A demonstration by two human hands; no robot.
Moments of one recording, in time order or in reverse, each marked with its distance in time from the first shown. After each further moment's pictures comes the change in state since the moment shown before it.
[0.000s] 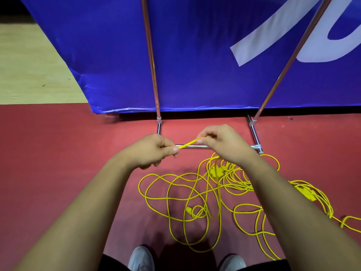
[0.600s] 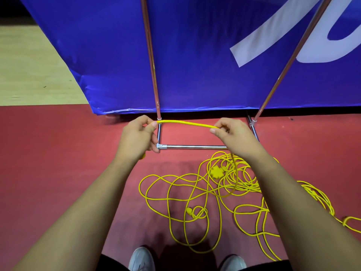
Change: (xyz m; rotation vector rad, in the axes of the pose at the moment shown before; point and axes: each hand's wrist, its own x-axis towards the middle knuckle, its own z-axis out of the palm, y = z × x) left_hand 0.011 -0.012 -0.005 -0.378 0.652 -0.034; right_hand 0.004 0.025 -0.017 -0.033 0.190 0.036
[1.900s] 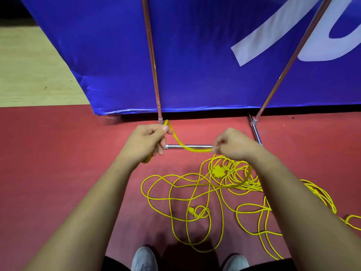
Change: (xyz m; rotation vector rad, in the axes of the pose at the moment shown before) left_hand -0.012 0.007 -0.004 -0.131 -0.284 0.046; right_hand -0.002 -0.014 0.002 -0.245 -0.377 0.170
